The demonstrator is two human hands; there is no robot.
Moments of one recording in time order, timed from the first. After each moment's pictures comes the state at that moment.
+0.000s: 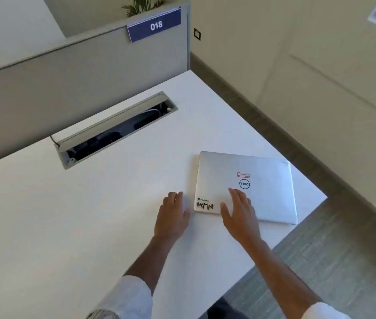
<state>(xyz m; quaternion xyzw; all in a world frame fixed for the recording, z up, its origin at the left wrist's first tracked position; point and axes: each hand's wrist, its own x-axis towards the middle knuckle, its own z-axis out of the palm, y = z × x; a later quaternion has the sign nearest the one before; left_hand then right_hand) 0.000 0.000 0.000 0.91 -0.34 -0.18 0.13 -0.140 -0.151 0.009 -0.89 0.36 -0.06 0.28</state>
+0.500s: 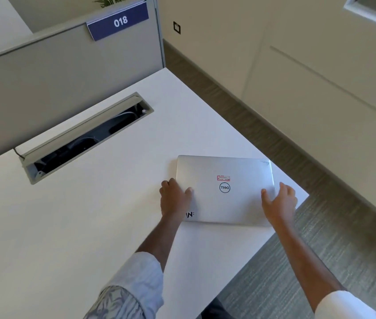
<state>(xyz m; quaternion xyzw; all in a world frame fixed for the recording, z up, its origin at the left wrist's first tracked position) 0.006 -0.121 0.004 0.92 -0.14 -0.26 0.25 -0.204 -0.294 -0.005 -0.73 0.62 -0.09 0.26</state>
